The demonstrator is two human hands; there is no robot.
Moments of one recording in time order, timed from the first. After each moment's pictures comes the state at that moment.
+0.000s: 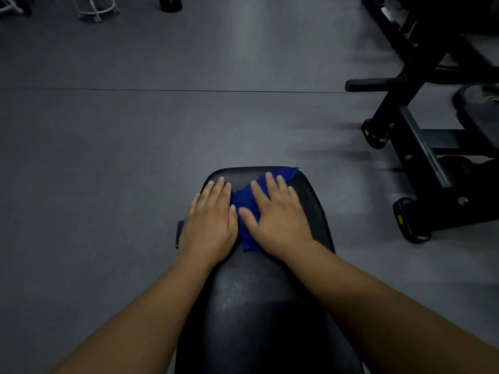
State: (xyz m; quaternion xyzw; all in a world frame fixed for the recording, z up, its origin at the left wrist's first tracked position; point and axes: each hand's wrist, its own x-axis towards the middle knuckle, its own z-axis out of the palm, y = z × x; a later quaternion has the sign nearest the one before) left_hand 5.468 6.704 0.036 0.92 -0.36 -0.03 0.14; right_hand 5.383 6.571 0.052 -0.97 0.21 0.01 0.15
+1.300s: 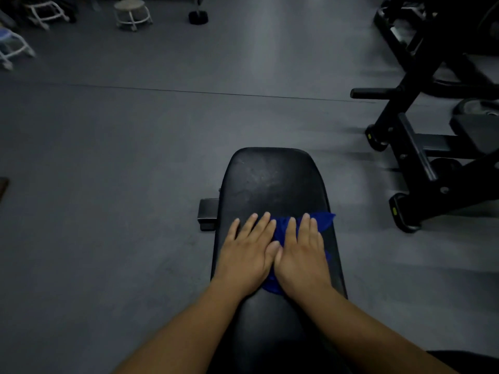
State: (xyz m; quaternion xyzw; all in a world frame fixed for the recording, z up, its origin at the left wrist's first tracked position) left_hand 5.316 6.785 0.064 0.89 -0.44 -0.11 0.06; right_hand 5.232 6.679 0.075 -0.94 0.29 0.10 0.13
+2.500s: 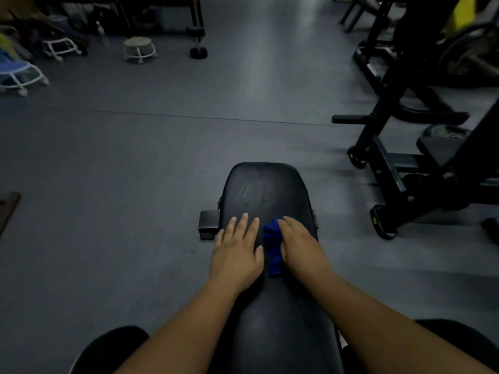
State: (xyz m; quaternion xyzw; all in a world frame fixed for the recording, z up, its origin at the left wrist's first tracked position) left_hand 5.279 6.819 0.120 0.92 -0.35 -0.09 0.12; right_hand 5.201 6.668 0.116 -0.97 0.20 -0.01 0.17
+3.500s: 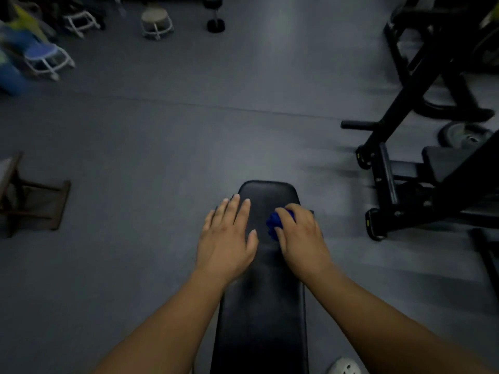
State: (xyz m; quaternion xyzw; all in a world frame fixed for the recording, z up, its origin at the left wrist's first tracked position) left_hand 5.294 6.815 0.366 0.94 -0.32 -0.06 0.10; right_hand 5.213 6.656 0.339 -0.97 0.17 -0.09 0.18
